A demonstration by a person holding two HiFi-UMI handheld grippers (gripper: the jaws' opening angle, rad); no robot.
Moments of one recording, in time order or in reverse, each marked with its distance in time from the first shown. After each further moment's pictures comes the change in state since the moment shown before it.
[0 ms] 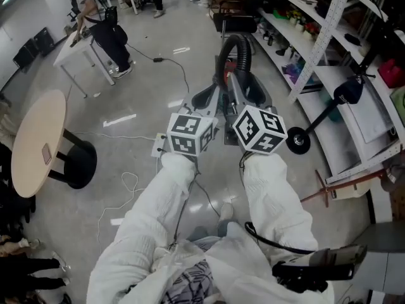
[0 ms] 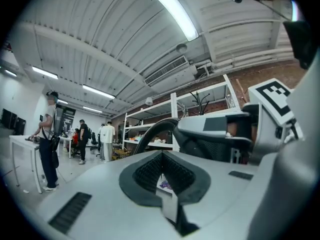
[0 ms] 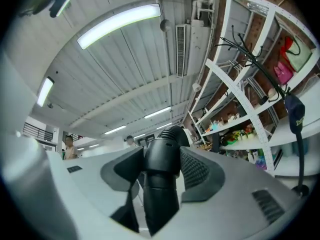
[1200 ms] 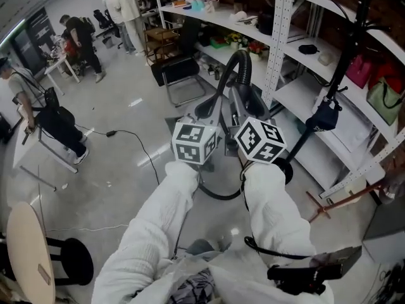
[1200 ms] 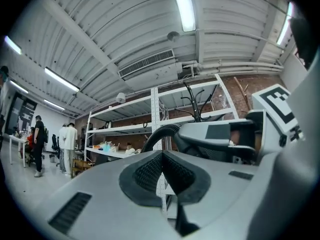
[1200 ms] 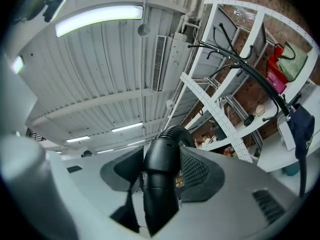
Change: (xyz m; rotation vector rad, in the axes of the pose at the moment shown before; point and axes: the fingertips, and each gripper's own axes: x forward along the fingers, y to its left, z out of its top) left arm 0.408 0.012 0.050 0.044 -0.068 -0.375; right arm 0.236 -0.285 0.105 -0.036 -0.215 -0.314
